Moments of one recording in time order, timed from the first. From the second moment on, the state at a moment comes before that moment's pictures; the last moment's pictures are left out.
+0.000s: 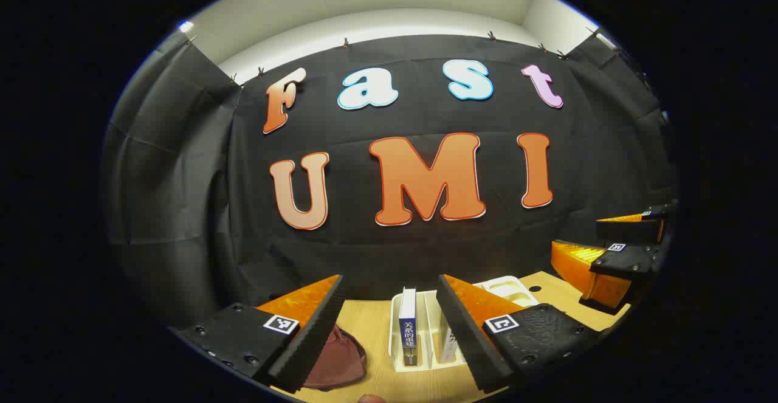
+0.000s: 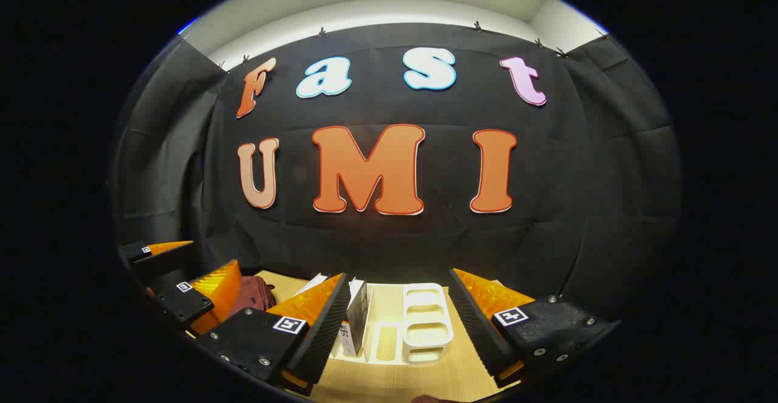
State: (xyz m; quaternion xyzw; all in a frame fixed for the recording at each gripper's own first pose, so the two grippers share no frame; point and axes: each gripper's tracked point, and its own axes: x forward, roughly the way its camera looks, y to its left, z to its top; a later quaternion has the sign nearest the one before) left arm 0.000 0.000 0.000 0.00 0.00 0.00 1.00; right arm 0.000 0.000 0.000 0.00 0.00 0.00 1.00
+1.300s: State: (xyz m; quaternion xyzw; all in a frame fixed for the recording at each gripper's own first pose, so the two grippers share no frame) left arm 0.053 0.025 -0.015 -0.02 0.00 -0.04 1.00; right arm 0.029 0.028 -0.006 0.02 0.01 -0.04 1.00
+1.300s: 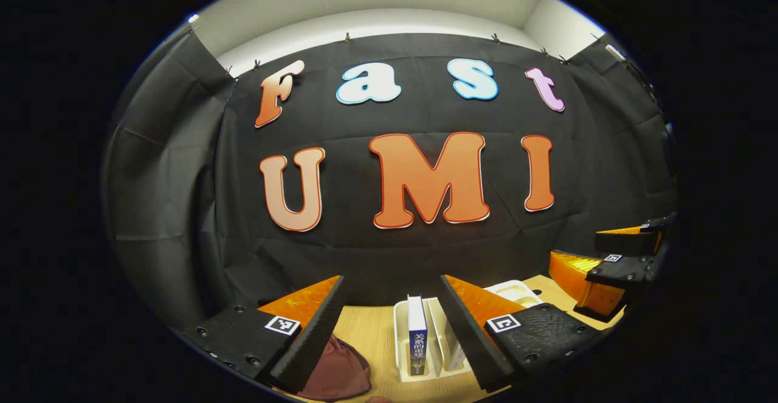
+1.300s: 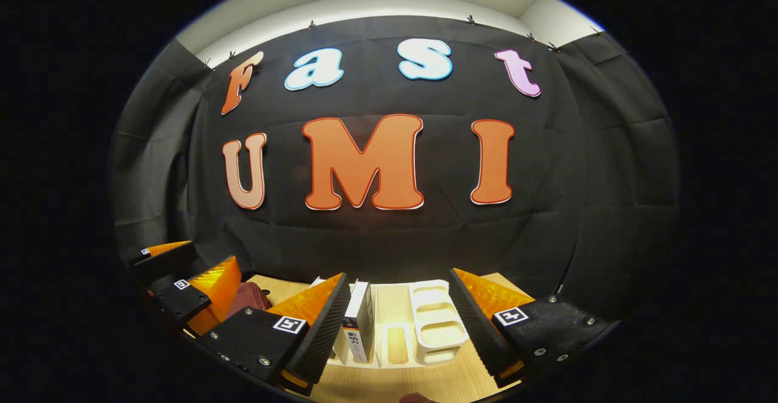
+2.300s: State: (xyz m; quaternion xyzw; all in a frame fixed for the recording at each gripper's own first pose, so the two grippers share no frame) left arm 0.051 0.047 -0.041 0.02 0.02 -0.04 1.00; right arm 0.026 0.020 -0.014 0.01 0.02 -0.06 1.00
